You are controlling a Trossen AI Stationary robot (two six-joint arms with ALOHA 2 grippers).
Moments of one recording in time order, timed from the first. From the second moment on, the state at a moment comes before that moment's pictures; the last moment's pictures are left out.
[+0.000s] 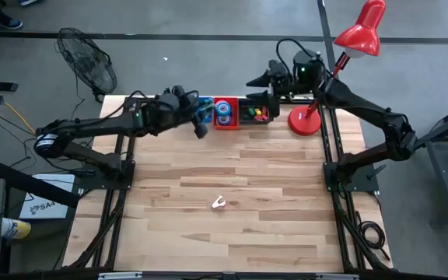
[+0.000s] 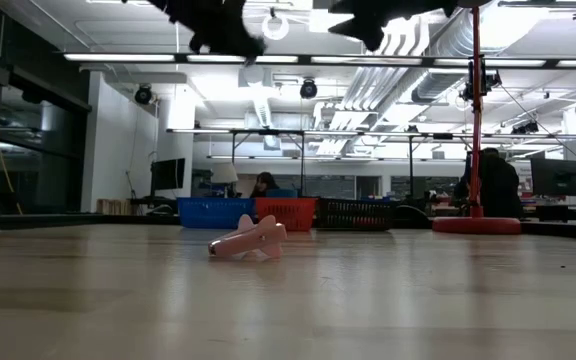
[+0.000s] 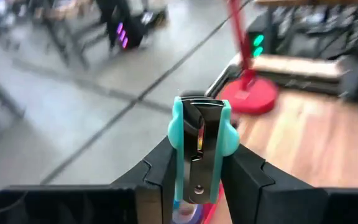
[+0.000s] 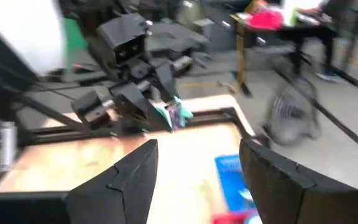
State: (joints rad) left arm 0.26 1.23 1.05 -0.07 -0.35 0.08; right arm -0.63 1.36 1.33 -0.19 -0.57 -0.05
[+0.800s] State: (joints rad) left arm 0.69 1.48 1.05 -0.40 -0.13 -0.03; right arm -0.69 1.36 1.33 -0.37 -0.29 -0.12
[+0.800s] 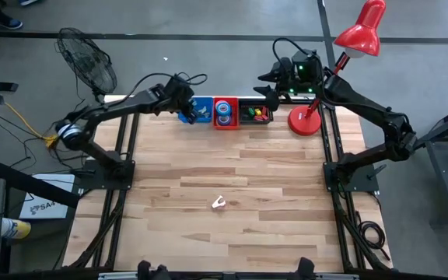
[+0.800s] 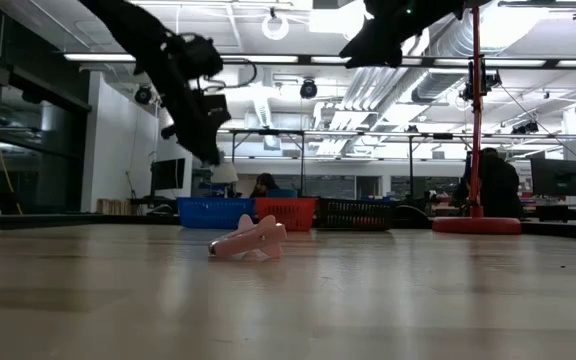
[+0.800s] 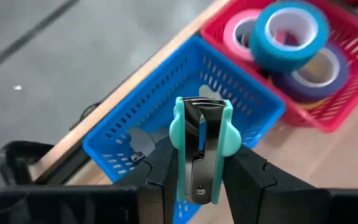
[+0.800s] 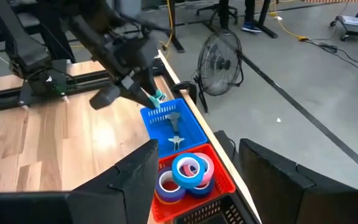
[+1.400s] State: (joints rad) left arm 0.87 1.66 1.05 -0.33 0.17 0.41; right arm -0.71 1.36 1.33 -0.41 -0.29 -0.11
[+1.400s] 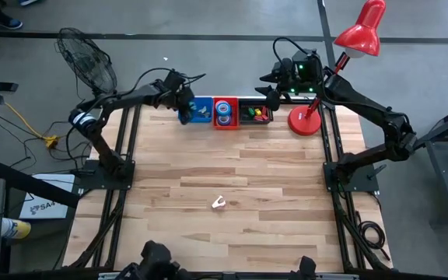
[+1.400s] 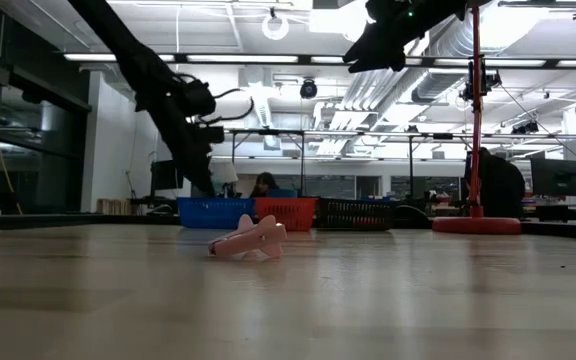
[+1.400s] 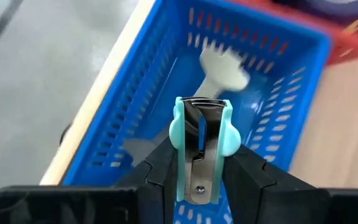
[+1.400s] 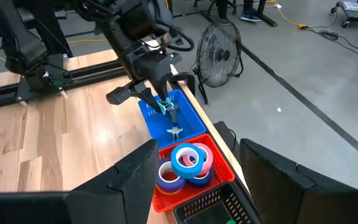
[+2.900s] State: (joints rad) left arm 0.61 1.43 1.05 -0.51 0.21 0.37; right arm -0.70 1.21 1.32 -0.77 -0.31 -0.06
